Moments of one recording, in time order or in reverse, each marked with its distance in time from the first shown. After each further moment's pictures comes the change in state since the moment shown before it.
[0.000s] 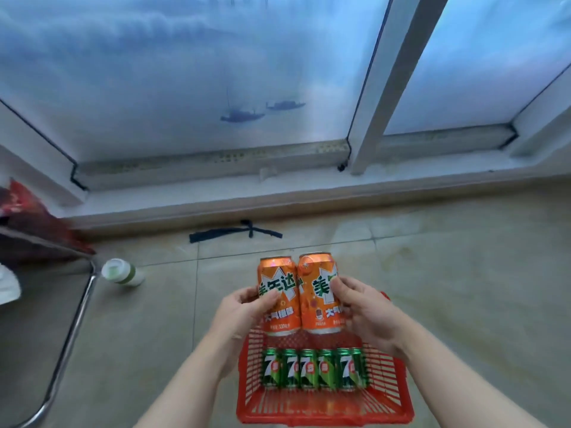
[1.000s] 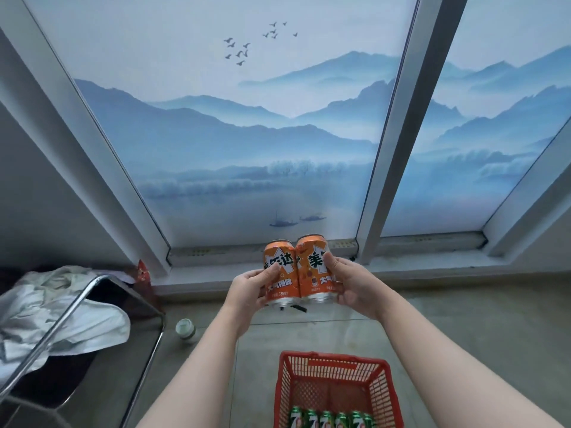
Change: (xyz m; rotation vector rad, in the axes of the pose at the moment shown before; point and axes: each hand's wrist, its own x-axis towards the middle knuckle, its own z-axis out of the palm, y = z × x) left_hand -0.258 0.210 -0.006 -0.085 0.070 0.345; right_hand -0.240 -0.203 0.162 -0.129 -0.108 -0.279
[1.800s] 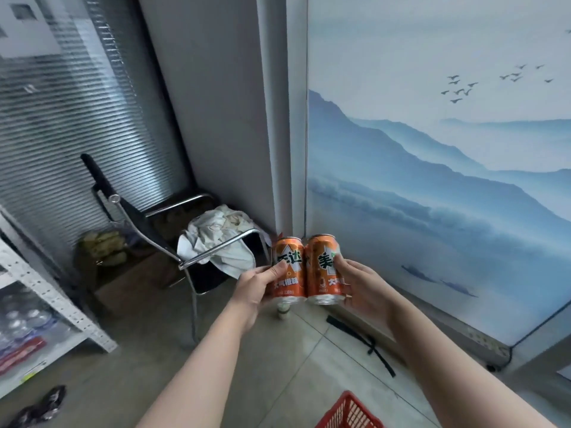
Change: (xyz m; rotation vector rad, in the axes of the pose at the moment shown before) left_hand -0.110 0.014 -0.096 -0.336 0.628 0.211; right_hand 0.042 -0.030 0.151 -0.274 -0.664 0.047
